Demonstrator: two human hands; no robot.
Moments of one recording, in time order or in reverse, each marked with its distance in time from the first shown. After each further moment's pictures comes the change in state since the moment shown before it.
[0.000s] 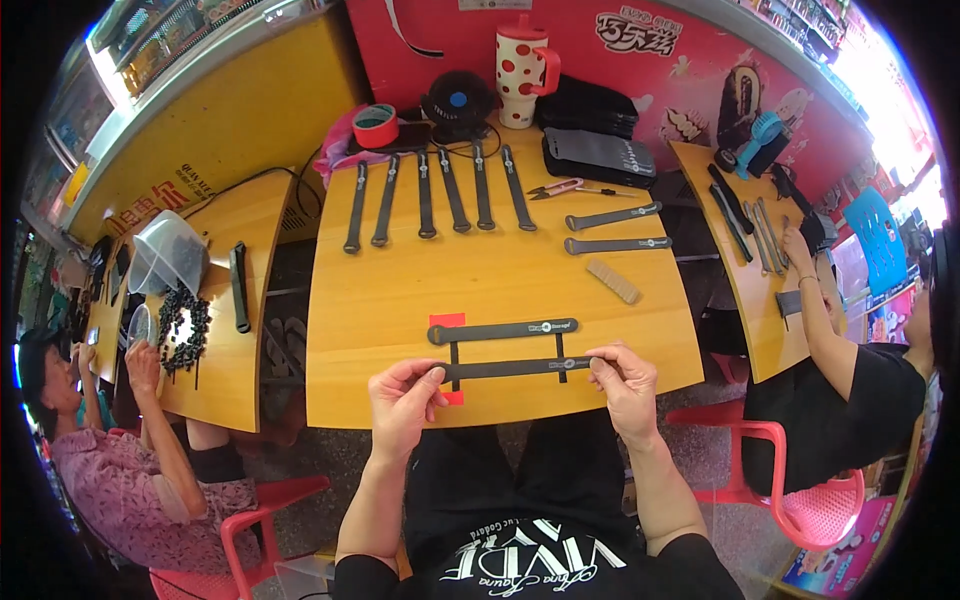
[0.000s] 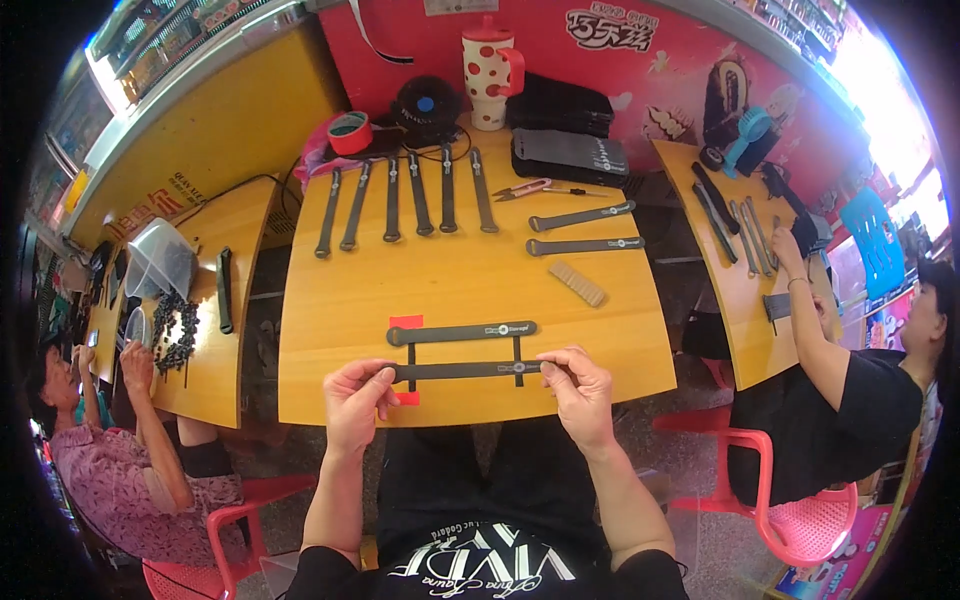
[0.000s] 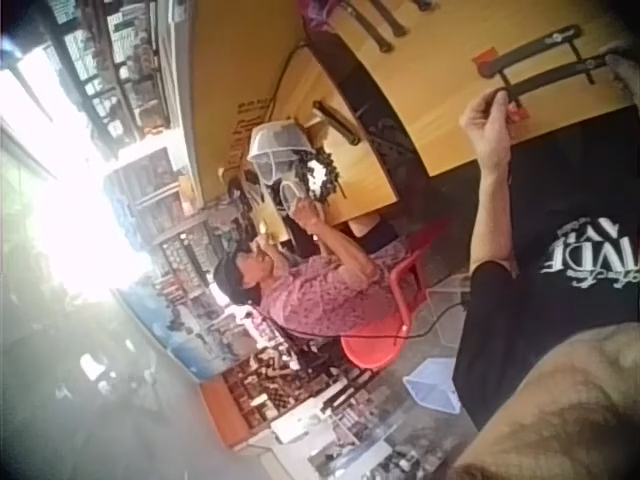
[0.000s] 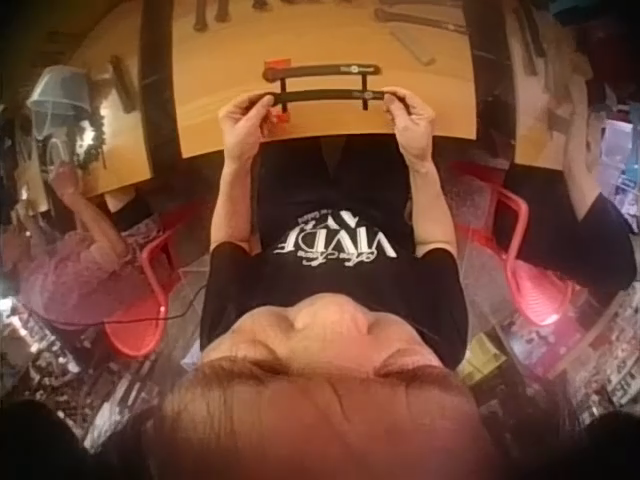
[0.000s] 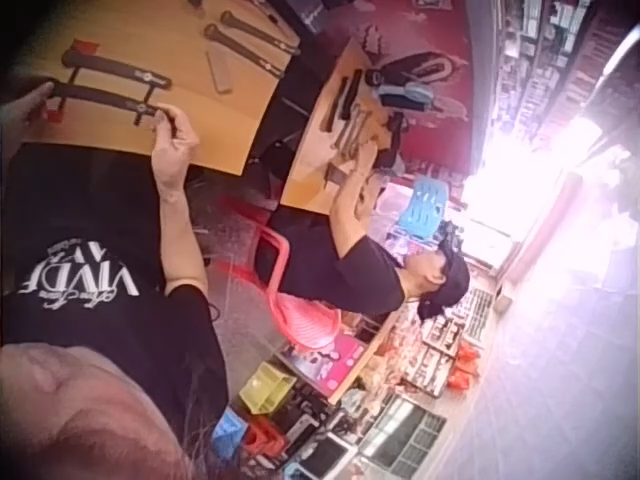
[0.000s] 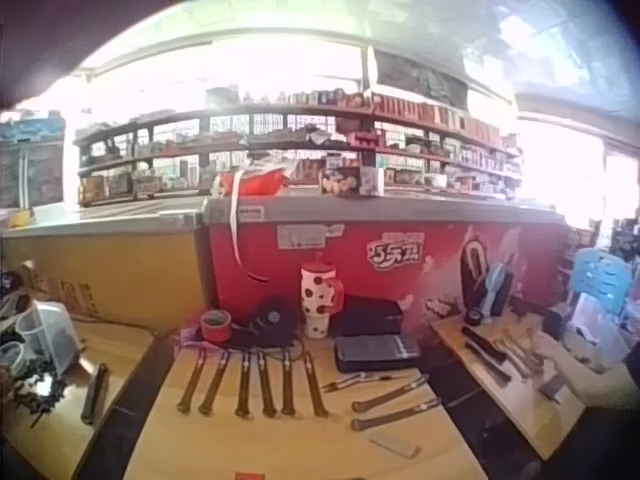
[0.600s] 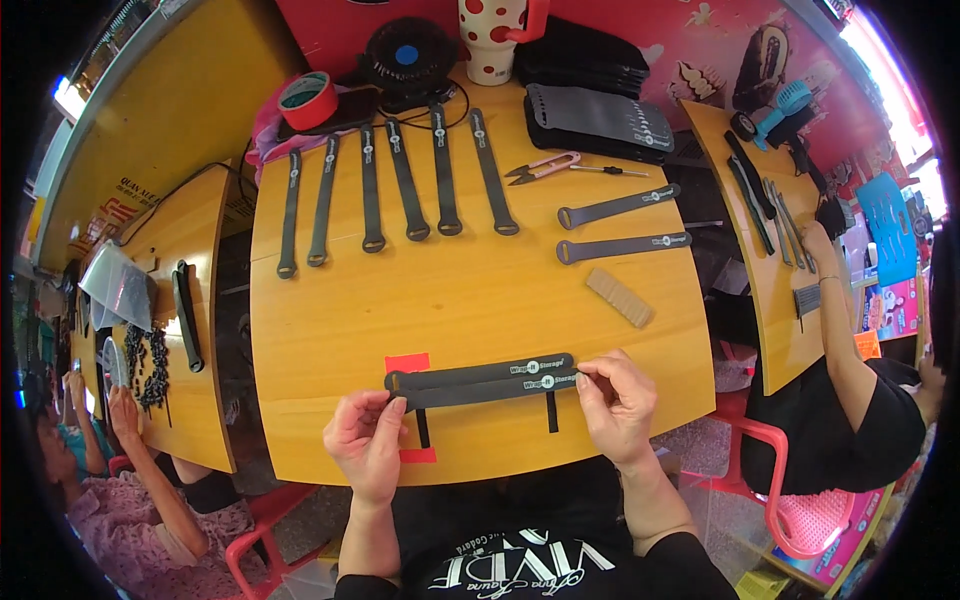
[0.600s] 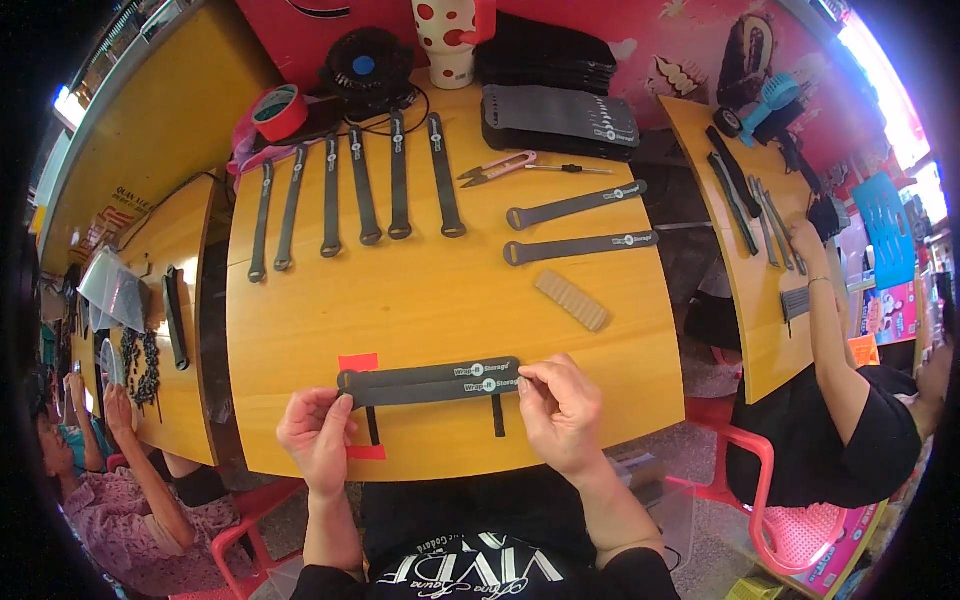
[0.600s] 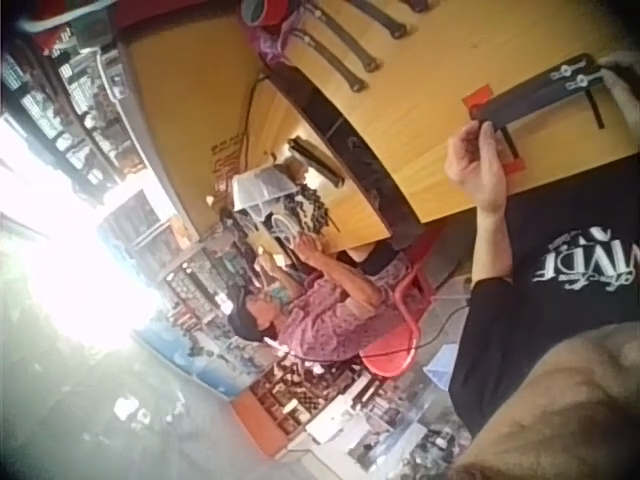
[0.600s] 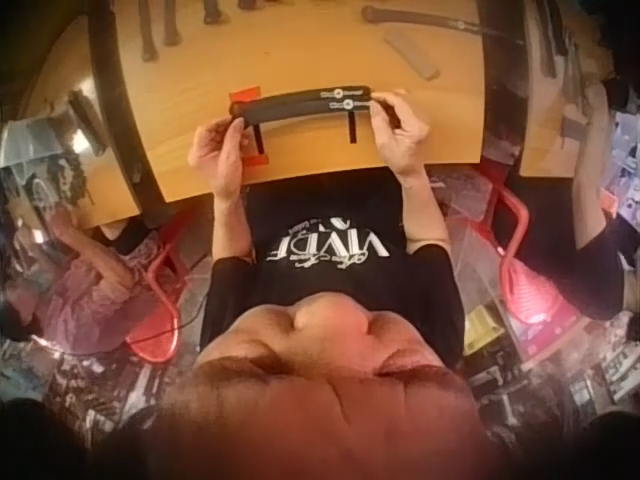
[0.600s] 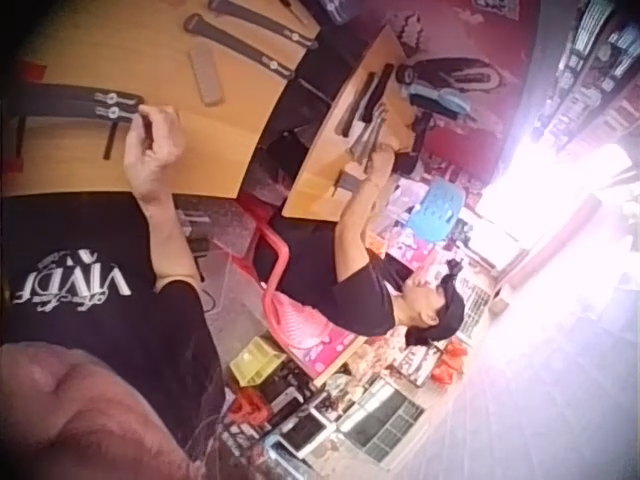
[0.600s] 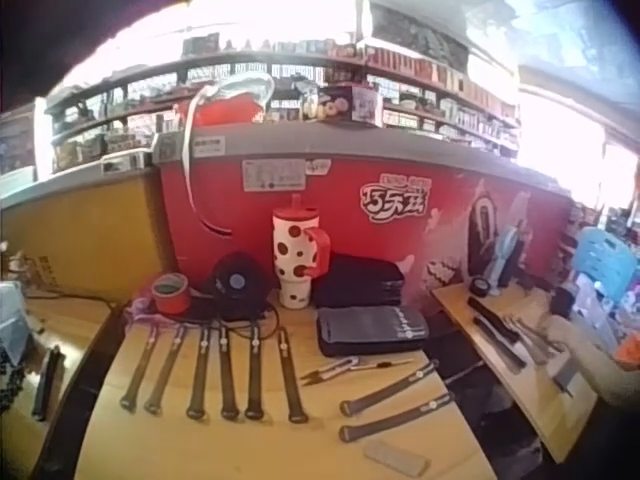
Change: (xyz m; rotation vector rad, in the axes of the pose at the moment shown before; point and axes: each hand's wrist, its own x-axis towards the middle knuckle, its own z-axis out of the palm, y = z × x) left_hand 0.032 -0.013 0.015 0.358 0.267 0.138; right_hand 0.047 0.006 0.011 -0.429 0.034 -0.174
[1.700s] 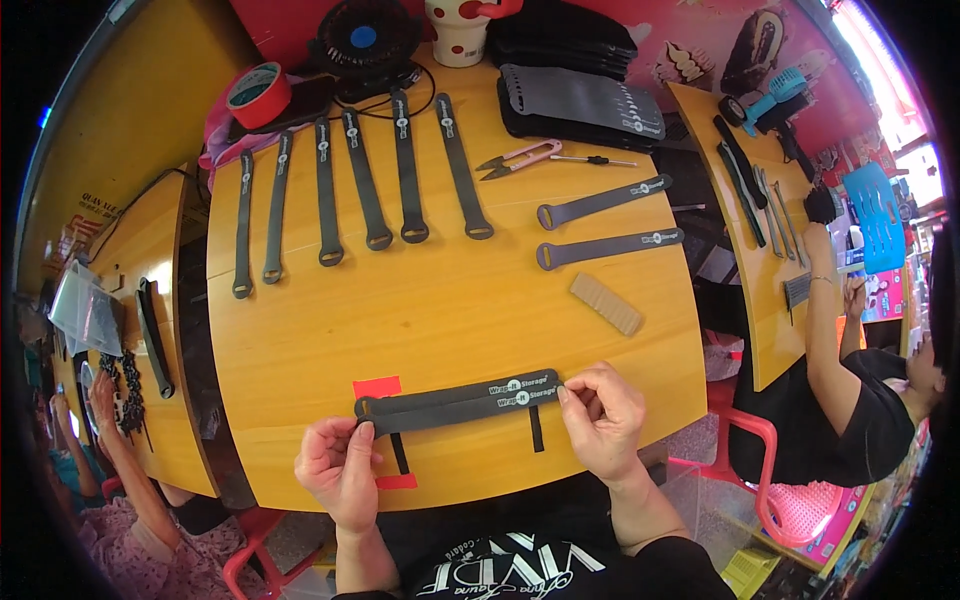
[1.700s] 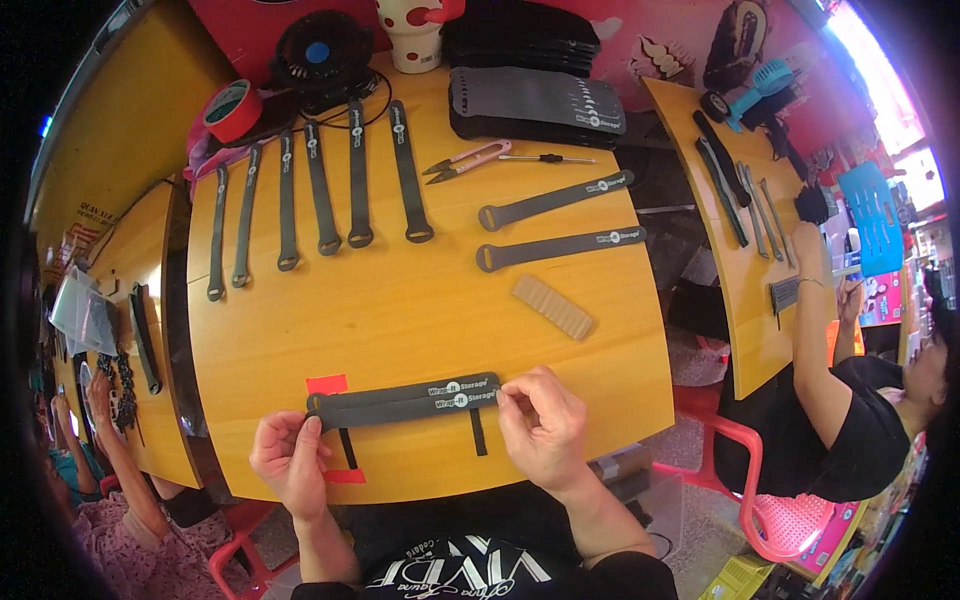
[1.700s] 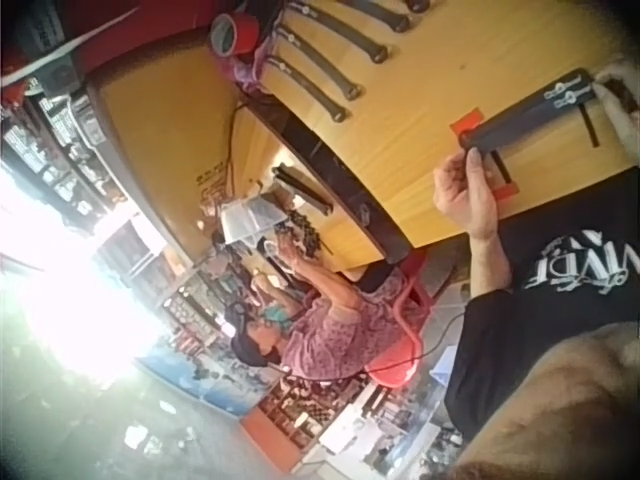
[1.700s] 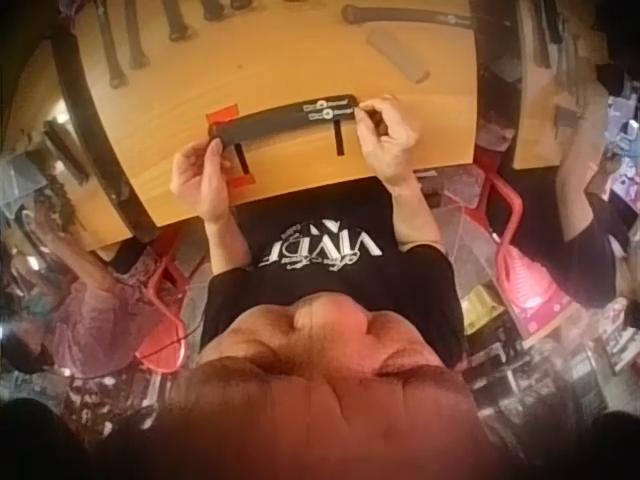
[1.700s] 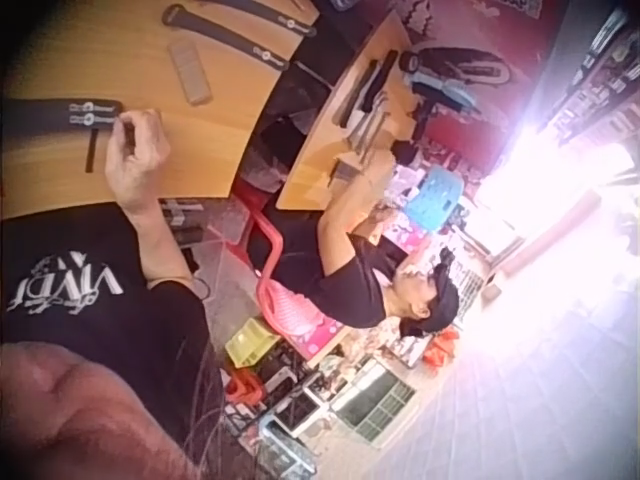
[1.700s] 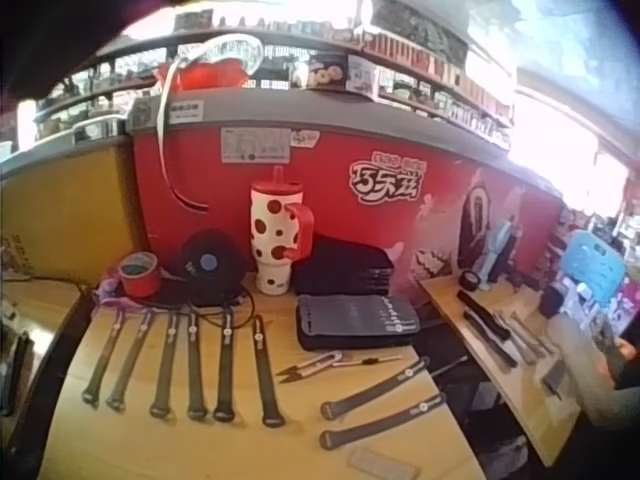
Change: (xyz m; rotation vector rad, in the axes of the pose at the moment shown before) left_hand 0.003 0.000 0.001 0.012 0.067 -0.095; right_hand 0.005 0.001 0.003 -0.090 -0.002 0.083
